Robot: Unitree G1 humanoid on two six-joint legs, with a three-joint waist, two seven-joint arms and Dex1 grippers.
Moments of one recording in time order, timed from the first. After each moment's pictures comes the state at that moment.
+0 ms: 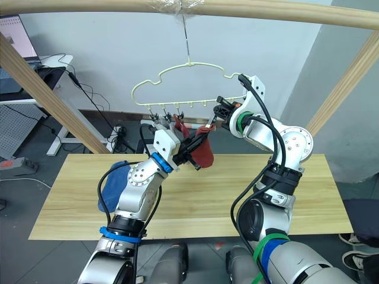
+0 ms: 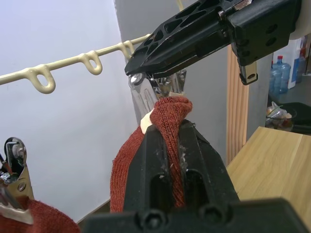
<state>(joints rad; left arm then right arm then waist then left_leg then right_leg) -0.48 0.15 -0.07 0.19 -0.22 -0.10 -0.65 -1.03 0.14 -0.60 -0.04 0.75 1.40 -0.30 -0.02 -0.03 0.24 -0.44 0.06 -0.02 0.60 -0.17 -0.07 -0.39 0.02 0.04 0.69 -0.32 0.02</state>
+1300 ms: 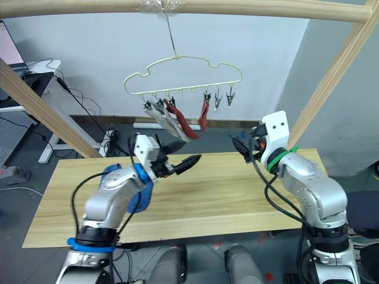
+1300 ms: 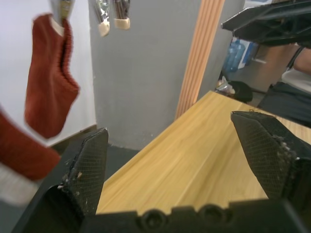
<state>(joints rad) -0.35 0.41 0.02 -0.08 -0.48 0.42 -0.81 -0.43 -0.41 0.01 -0.46 0.43 0.82 0.20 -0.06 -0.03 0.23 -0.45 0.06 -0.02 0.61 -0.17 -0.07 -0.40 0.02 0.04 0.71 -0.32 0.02</state>
